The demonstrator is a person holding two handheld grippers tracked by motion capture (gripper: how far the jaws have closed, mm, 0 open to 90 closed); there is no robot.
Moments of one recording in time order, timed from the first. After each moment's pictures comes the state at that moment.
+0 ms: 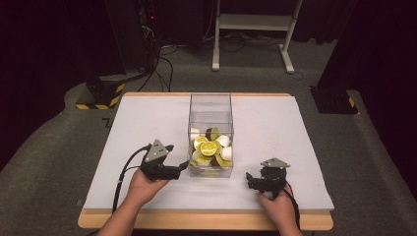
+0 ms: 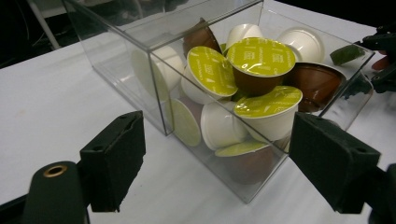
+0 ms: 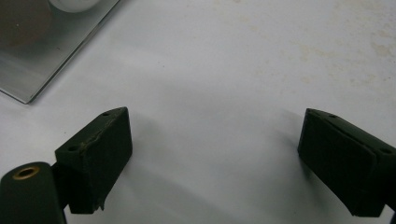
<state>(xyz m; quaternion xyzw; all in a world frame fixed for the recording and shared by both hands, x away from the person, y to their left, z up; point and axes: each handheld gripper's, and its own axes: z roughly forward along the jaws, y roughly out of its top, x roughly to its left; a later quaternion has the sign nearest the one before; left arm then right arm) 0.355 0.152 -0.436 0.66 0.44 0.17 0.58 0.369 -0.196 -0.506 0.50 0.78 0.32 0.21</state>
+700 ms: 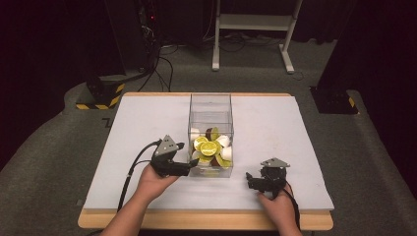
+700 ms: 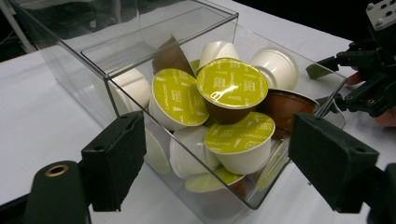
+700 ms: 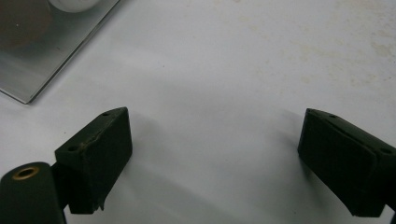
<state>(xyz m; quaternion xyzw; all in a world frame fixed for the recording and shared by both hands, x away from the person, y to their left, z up) 0.367 0.129 -0.427 0.66 0.44 0.13 0.60 0.369 -0.196 -0.506 0.50 0.78 0.32 0.21</state>
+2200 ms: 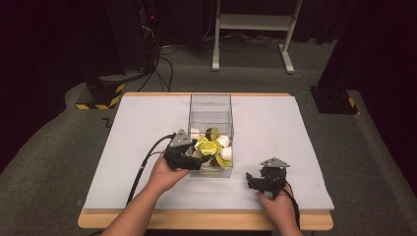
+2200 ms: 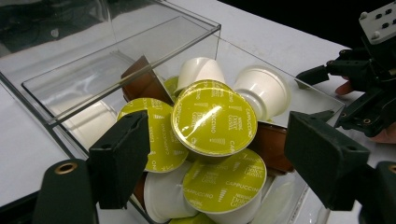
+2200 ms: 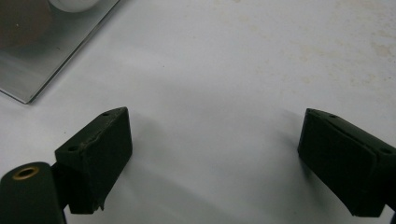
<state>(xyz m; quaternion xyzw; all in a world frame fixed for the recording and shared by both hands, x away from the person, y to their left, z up) 0.388 0.098 -0.428 0.68 0.43 0.11 0.59 0.369 -0.196 -0.506 0.50 0.78 0.32 0.21</state>
